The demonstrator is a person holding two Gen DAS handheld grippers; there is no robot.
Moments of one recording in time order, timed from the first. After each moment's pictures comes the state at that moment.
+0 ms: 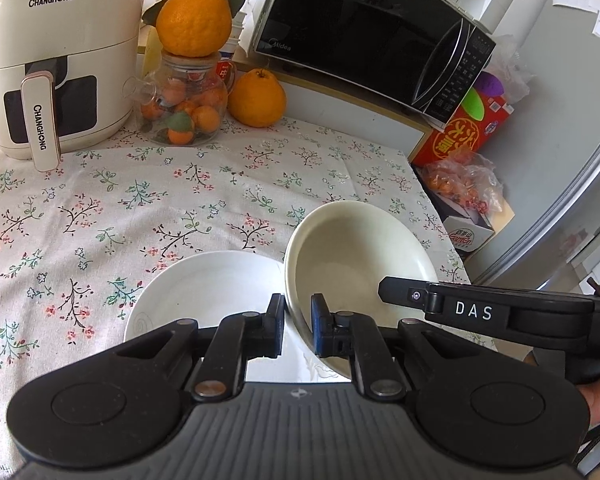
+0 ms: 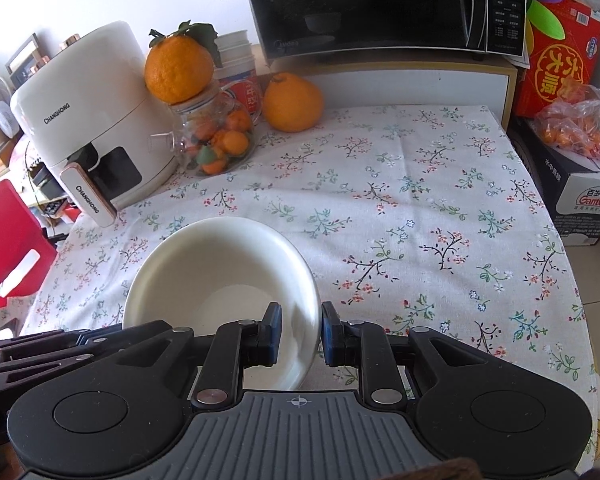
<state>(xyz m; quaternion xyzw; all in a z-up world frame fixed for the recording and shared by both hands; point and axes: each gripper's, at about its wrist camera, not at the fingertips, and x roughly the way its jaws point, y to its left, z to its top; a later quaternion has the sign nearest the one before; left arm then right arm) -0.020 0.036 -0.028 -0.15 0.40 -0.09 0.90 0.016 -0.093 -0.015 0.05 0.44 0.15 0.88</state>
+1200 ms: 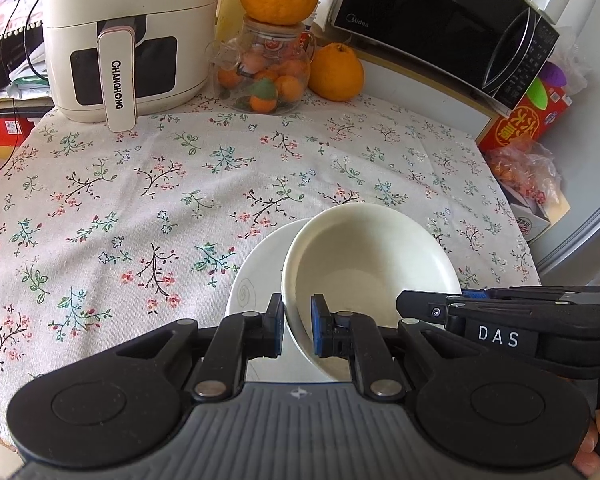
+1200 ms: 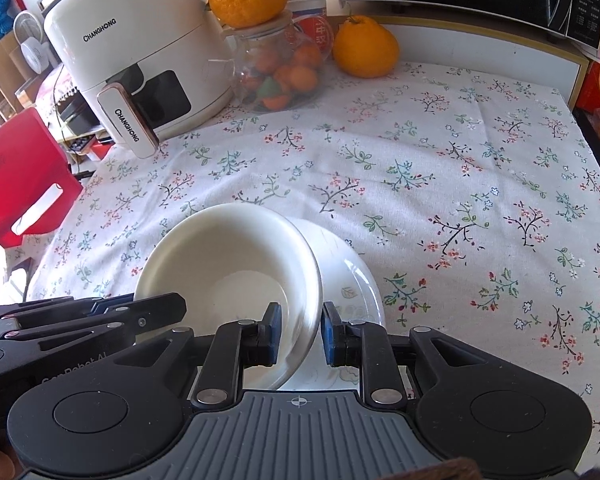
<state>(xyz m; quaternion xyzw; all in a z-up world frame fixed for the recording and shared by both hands) -0.029 0.075 -0.047 -0.14 0.44 -0.02 0.89 0.017 -0.034 -0.040 0.01 0.50 0.20 0.85</state>
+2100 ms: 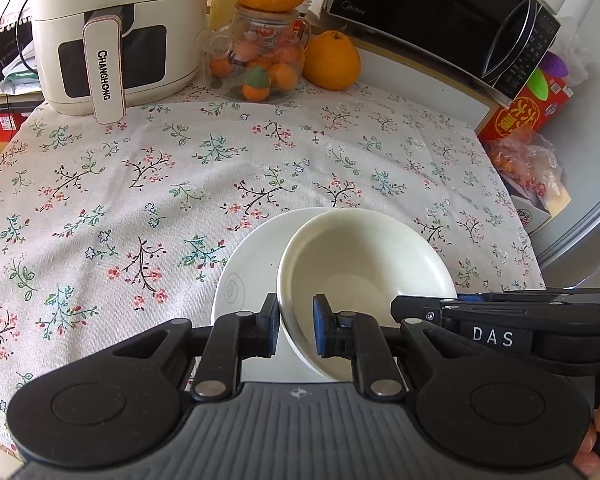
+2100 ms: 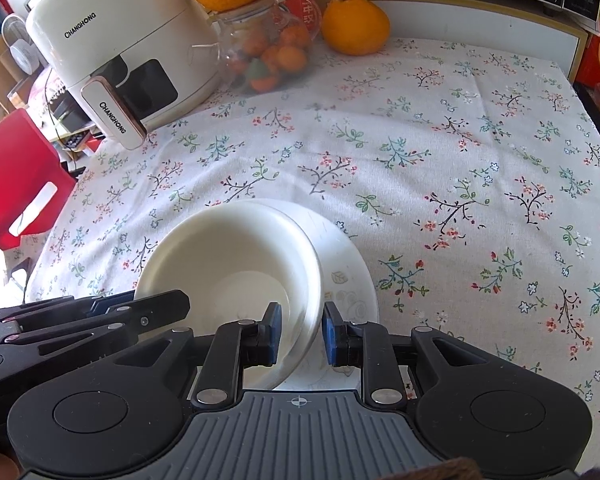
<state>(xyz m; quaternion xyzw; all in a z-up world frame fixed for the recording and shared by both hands) -0.020 0.070 -0.055 -0.14 0.45 -0.02 0.88 0.023 -0.041 -0.050 0.03 0.52 0.19 0.83</state>
